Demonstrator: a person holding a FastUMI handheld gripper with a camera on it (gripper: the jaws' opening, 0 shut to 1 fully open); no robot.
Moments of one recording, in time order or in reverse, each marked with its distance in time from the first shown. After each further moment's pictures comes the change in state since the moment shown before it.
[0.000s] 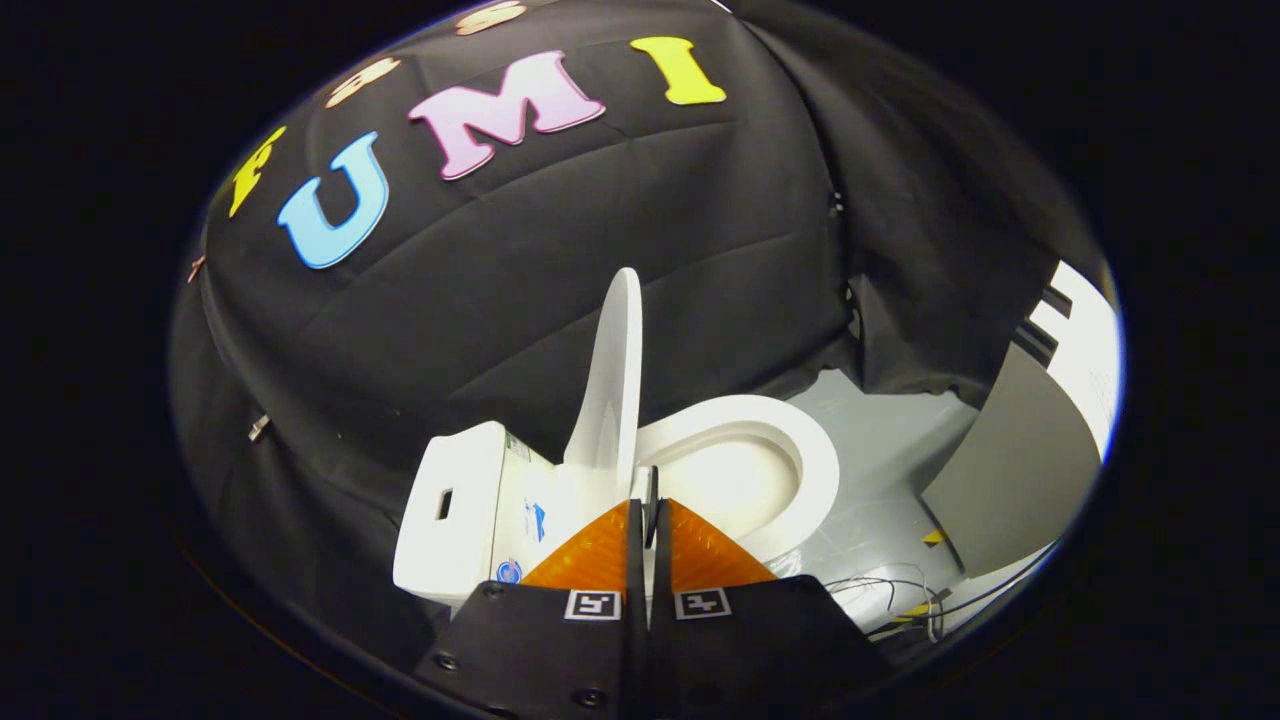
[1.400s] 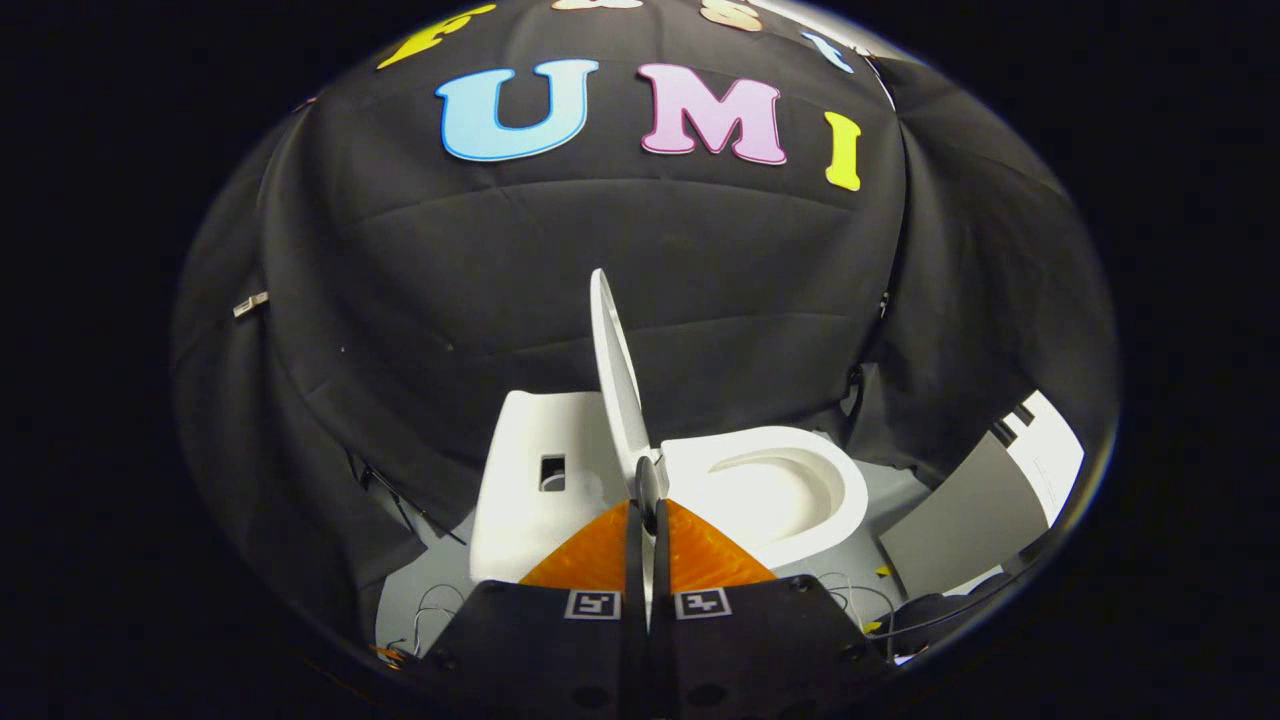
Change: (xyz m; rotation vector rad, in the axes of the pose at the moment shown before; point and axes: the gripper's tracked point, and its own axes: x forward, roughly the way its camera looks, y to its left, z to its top) arm -0.027 0.265 -0.079 -0.322 -0.069 -0.158
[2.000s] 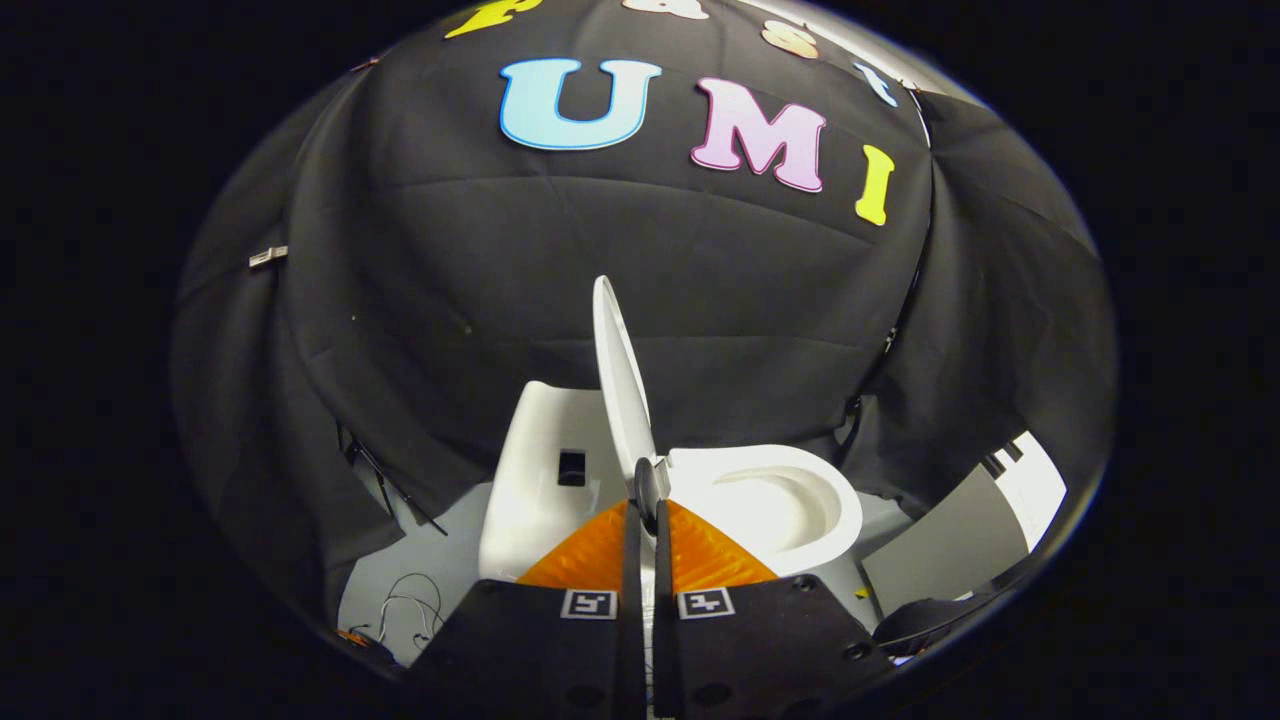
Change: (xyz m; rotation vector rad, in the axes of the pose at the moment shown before) arm -0.002 0.035 -0.012 -0.107 -0.047 -0.008
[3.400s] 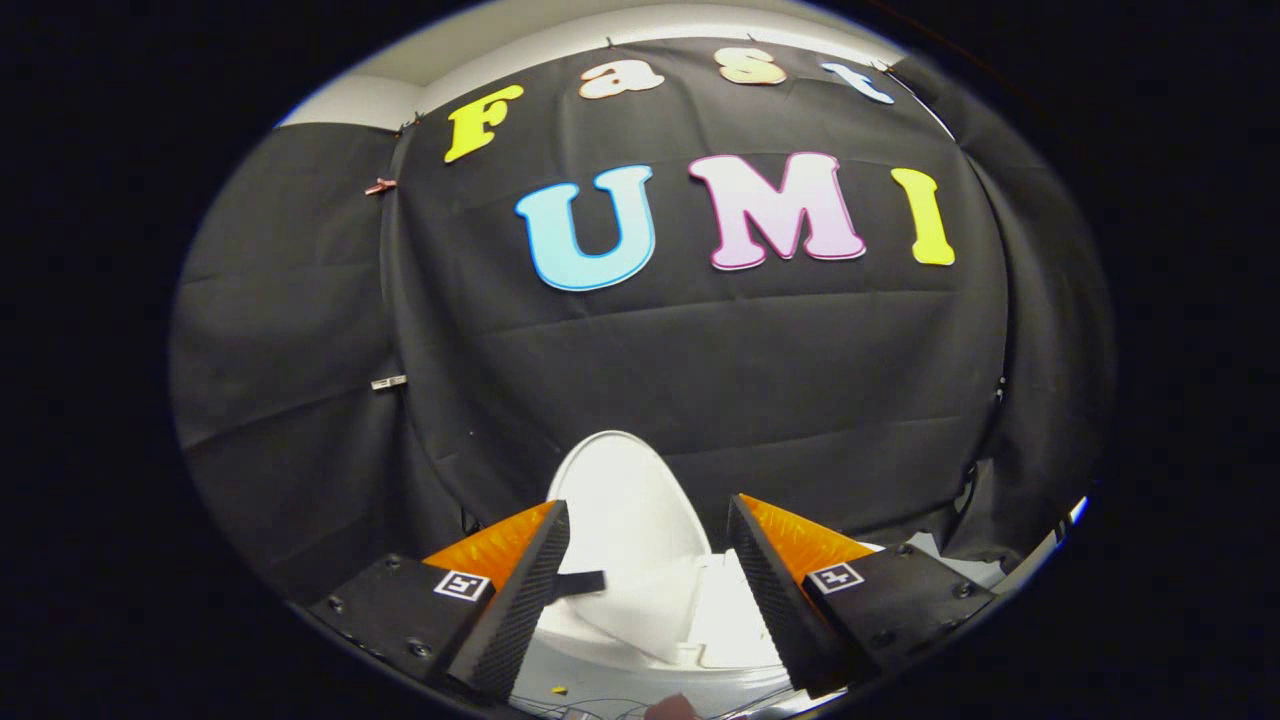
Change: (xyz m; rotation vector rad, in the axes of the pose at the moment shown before) arm -0.013 -0.153 0.118 0.127 -0.272 0.464
